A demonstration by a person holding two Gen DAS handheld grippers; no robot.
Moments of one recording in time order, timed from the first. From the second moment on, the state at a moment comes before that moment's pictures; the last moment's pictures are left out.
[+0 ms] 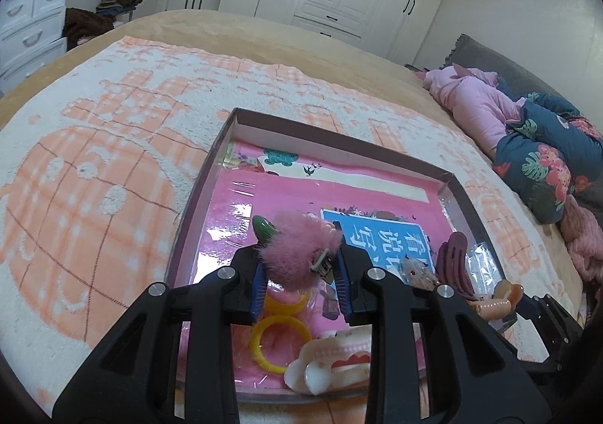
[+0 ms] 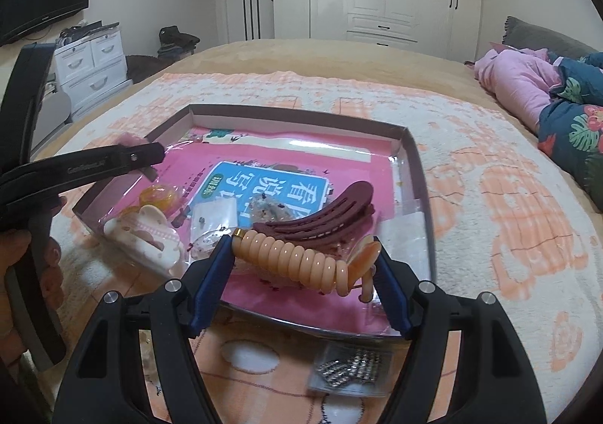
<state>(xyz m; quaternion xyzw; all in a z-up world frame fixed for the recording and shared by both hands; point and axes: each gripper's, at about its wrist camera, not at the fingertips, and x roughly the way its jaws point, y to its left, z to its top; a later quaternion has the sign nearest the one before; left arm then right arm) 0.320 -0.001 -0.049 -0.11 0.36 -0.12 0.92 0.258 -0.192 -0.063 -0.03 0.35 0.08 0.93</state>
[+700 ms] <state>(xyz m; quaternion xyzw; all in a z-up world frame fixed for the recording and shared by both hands) 0.268 -0.013 -0.027 -0.08 0.31 -0.12 0.94 0.197 -0.211 -0.045 -0.03 0.29 0.08 0.95</state>
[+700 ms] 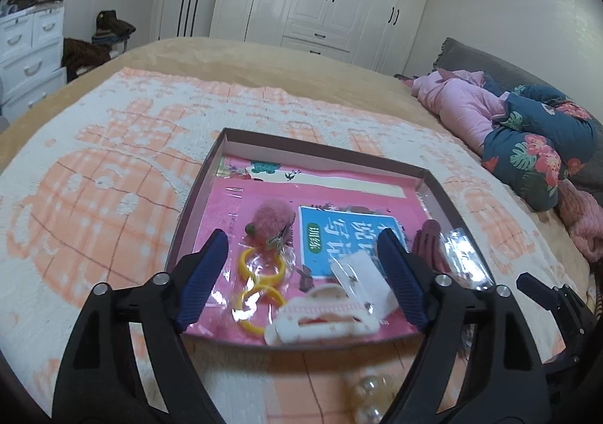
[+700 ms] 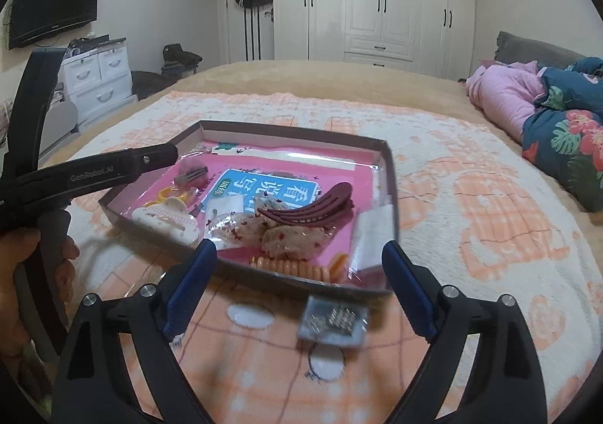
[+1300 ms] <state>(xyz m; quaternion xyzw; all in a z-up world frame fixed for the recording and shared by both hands) 0.203 -0.011 -0.019 -0.07 0.29 -0.11 0.95 0.157 -0.241 -0.041 -0.02 0.28 0.05 0.96</state>
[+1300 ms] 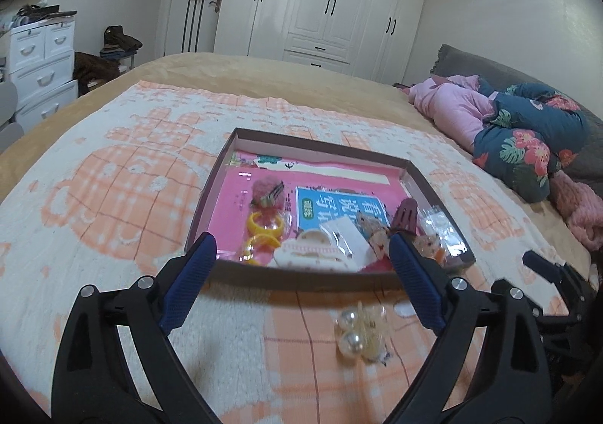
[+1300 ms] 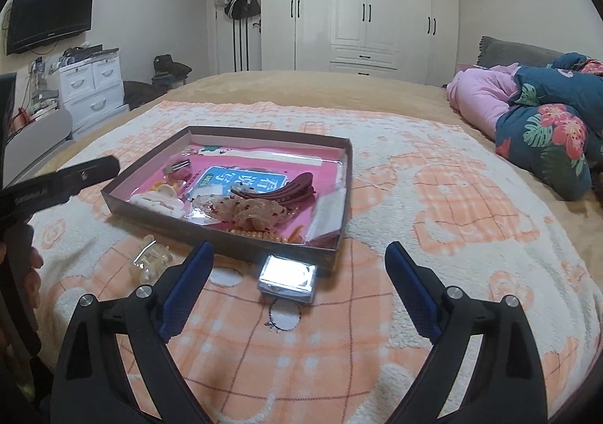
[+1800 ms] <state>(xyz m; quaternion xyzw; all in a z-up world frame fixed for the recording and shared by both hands) 0.179 -0.034 -0.046 -0.03 0.35 -0.15 0.92 0.152 -0.254 -0.049 -0.02 0.29 0.05 0.95</state>
